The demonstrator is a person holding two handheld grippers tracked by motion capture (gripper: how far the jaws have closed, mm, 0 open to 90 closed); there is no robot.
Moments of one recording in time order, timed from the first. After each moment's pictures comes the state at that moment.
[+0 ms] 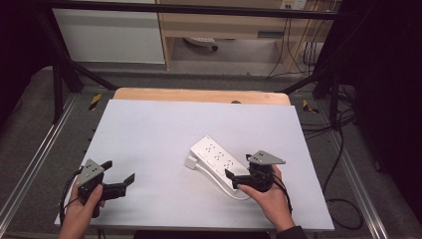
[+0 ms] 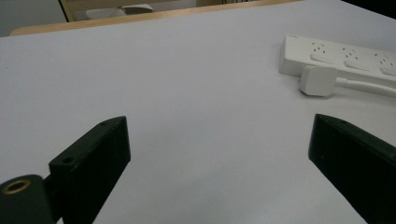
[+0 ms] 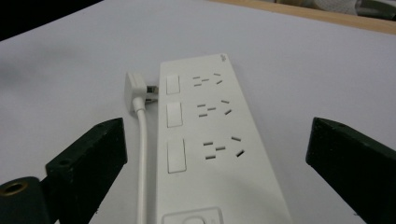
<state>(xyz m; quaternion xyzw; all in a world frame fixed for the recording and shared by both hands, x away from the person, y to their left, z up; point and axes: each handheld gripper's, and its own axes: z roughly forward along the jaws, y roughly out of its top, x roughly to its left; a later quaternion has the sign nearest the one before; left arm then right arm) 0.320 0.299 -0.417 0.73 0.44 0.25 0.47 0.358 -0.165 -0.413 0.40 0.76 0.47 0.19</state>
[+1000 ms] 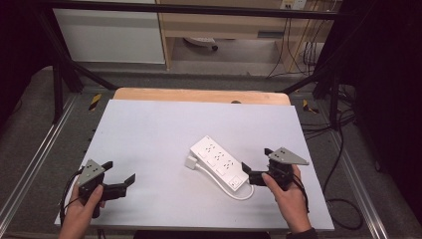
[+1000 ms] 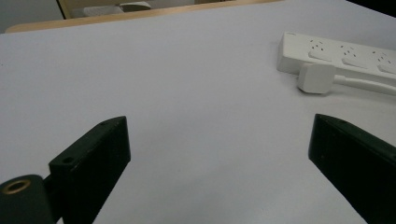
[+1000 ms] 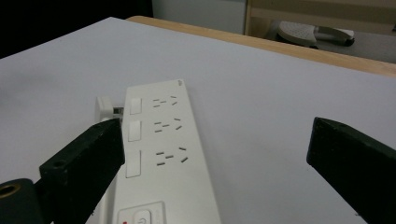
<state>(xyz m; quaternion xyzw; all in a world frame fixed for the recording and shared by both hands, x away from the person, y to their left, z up) 0.320 0.299 -0.418 0.73 0.44 0.25 0.47 0.350 -0.206 -0.389 0.41 0.73 0.49 0.24</state>
